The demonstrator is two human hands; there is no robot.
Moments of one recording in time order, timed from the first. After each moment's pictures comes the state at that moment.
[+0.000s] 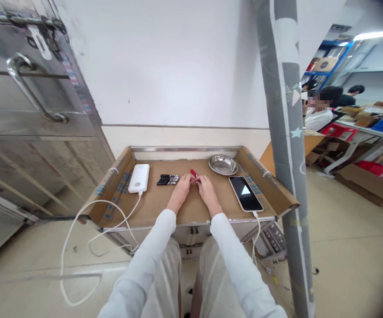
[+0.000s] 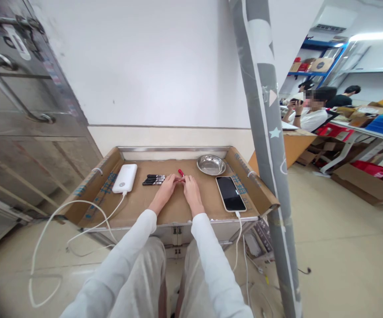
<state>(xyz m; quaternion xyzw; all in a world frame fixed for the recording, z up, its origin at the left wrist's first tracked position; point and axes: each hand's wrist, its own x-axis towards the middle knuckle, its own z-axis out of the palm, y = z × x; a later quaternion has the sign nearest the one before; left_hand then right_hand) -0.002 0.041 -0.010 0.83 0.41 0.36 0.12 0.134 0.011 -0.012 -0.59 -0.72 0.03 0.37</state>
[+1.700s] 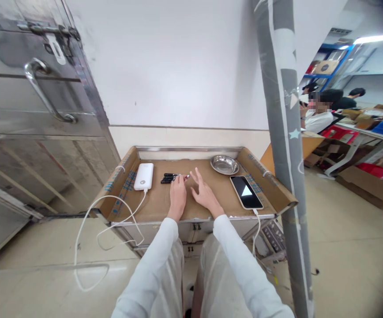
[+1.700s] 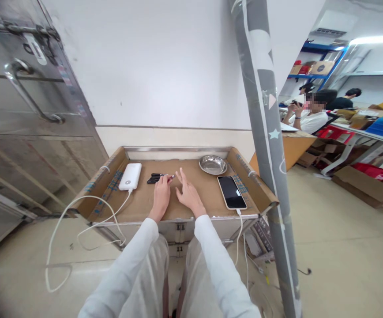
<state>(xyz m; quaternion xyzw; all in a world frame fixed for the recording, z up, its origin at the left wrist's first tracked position) -0.017 -0.002 0.001 0.74 0.57 0.36 -0.03 0.116 -0.023 0.010 -0.49 -0.79 0.08 0.37</state>
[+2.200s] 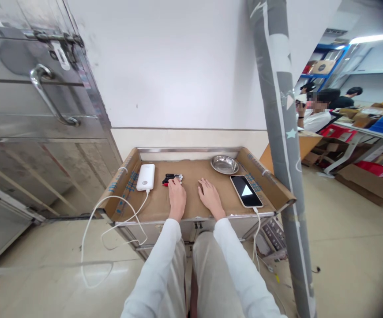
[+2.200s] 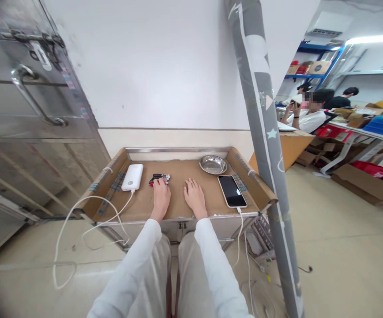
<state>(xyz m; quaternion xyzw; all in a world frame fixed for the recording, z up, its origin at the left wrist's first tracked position) -0.022 -0.005 -0.007 0.70 0.64 0.32 -0.05 0.124 -0.022 -0.016 -0.64 -0.72 0.00 0.26</state>
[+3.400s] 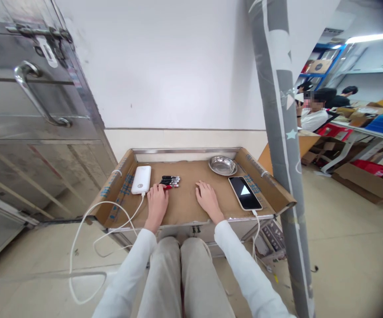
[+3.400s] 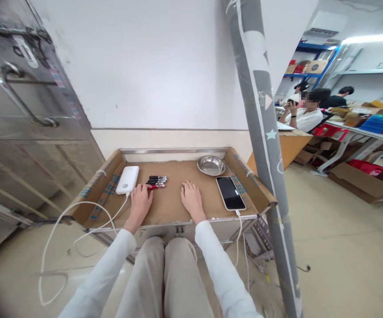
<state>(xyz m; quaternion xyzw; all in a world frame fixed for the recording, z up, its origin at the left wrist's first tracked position) -0.084 -0.011 -0.002 0.72 0.64 0.26 -0.09 0.121 -0.021 -0.012 -0.63 -0.72 -0.02 0.30</state>
